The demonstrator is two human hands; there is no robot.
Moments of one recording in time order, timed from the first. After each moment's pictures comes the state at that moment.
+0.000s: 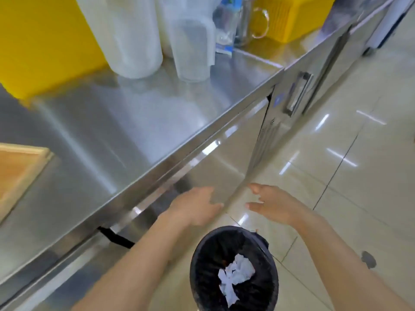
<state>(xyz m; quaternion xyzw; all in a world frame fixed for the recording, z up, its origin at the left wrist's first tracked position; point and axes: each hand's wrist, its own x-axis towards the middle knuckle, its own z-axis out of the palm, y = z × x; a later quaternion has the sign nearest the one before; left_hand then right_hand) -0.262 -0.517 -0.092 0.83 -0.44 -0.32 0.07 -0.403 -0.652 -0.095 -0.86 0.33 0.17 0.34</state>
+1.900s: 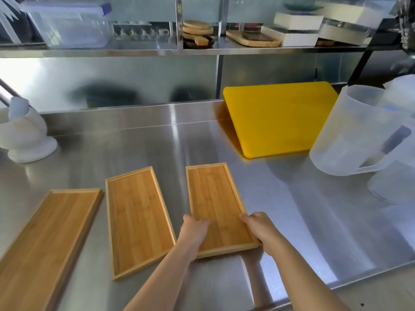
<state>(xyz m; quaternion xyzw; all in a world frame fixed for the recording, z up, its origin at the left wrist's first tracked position) -0.054 -0.176 0.023 0.74 0.21 -0.29 0.57 -0.079 -0.334 0.014 -0.77 0.35 0.14 0.52</state>
